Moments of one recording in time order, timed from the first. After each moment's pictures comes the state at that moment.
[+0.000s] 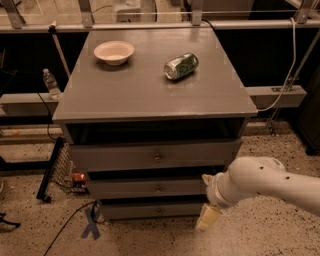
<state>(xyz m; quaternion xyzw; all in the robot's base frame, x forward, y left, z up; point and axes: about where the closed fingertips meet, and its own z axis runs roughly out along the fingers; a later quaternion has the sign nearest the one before) 0.462 -0.145 0.555 -0.60 0.77 0.08 0.19</state>
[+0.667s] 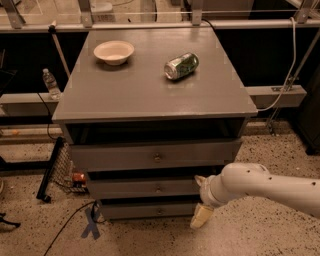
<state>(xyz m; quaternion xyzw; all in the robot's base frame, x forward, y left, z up) 0.496 -0.131 0.497 -0.62 0.74 0.09 0.22</state>
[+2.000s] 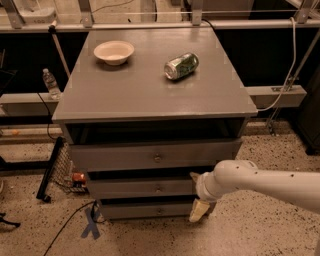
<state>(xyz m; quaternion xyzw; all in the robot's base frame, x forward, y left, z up) 0.533 -0.128 0.458 -0.66 0.71 0.07 0.22</state>
